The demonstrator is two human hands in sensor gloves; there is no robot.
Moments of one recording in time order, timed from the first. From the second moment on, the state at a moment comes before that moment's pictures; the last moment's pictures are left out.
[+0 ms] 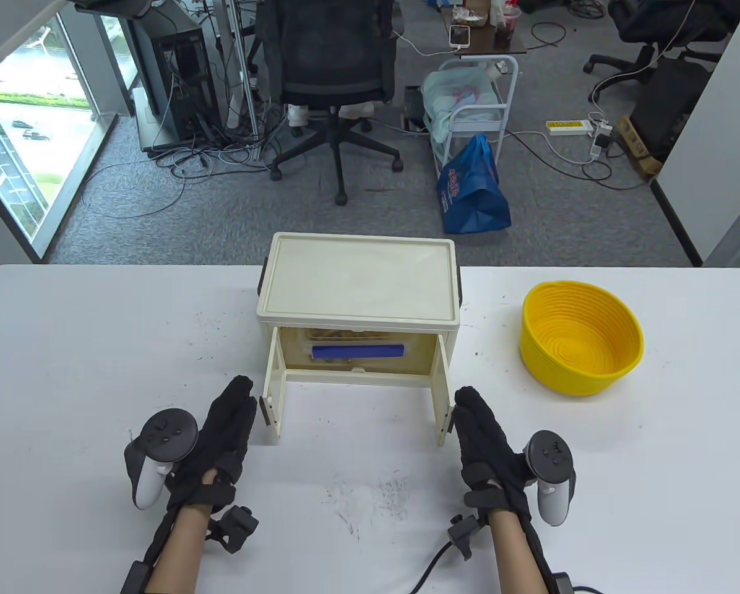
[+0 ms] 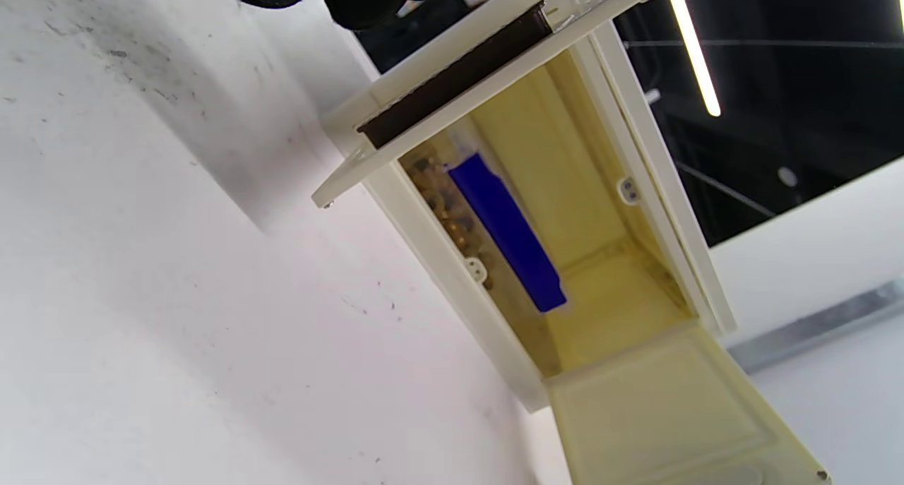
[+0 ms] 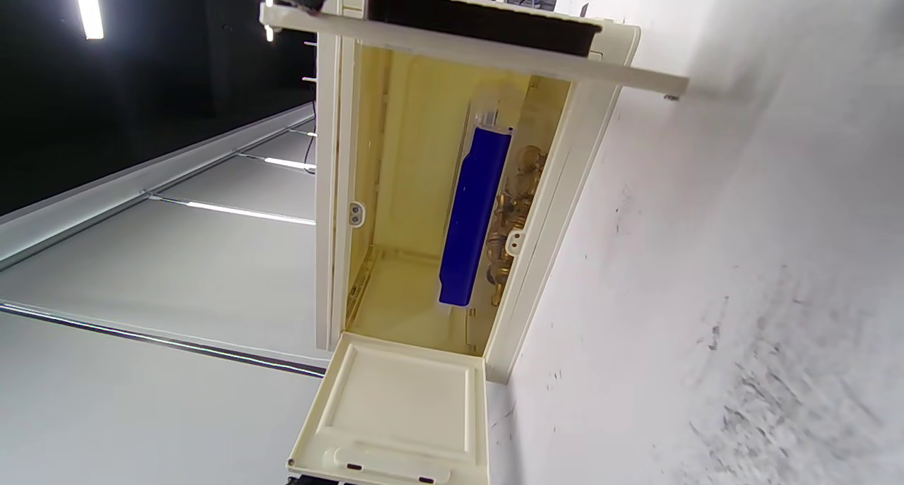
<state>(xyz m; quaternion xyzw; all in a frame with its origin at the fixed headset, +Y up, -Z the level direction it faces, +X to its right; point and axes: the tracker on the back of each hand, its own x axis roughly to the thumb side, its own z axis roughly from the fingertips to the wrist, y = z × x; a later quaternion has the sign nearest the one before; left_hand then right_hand) -0.267 -0.734 -0.326 -0.09 -0.01 0.49 0.87 0.177 -0.767 -0.321 0.06 0.05 0.75 0.66</state>
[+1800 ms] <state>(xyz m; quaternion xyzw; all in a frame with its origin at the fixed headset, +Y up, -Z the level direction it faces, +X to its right) -0.185 -0.687 -0.399 -0.02 0.02 0.31 0.95 0.087 -0.712 -0.386 -0.05 0.05 0.82 0.56</state>
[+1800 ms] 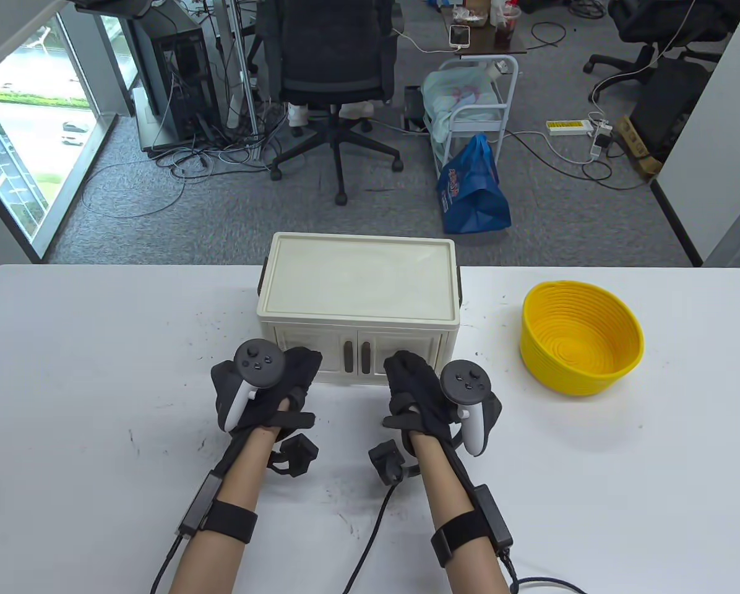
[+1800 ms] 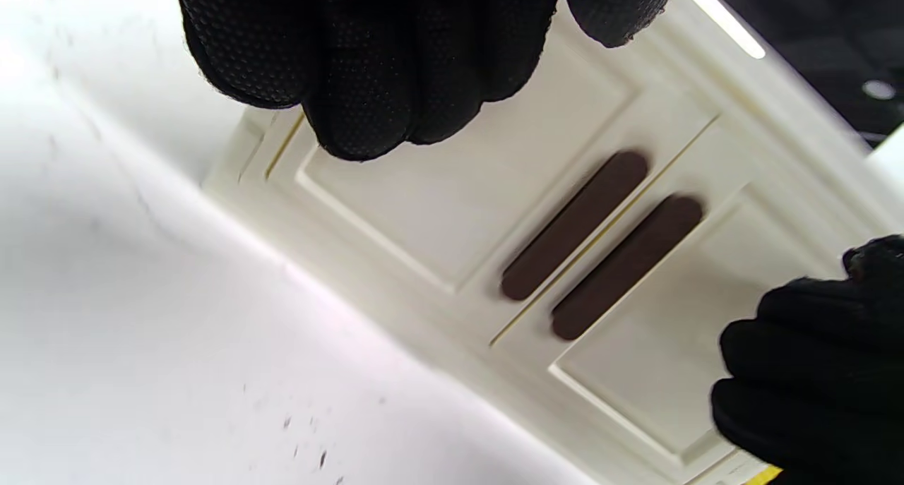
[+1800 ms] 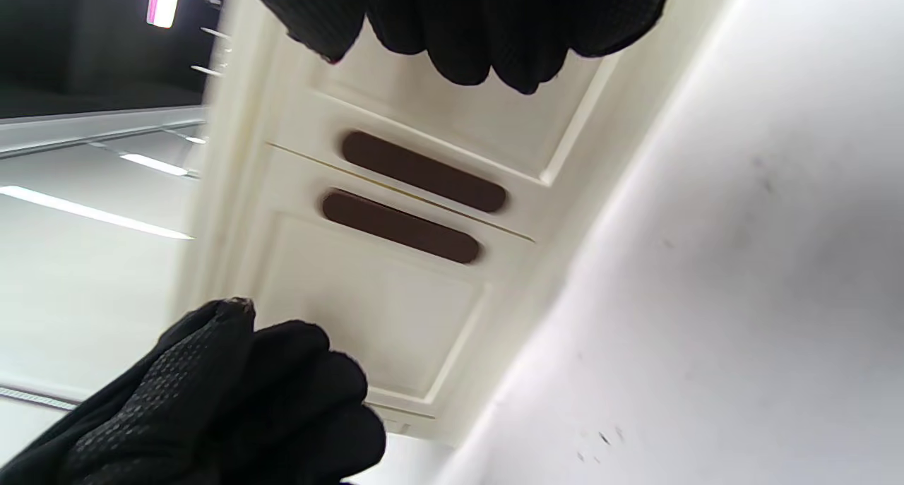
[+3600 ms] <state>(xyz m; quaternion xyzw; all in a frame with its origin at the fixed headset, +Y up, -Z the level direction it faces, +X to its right) -0.208 -0.749 -0.258 0.00 -0.15 0.05 0.99 0.113 -0.765 -0.269 0.11 0.16 0.97 0.13</state>
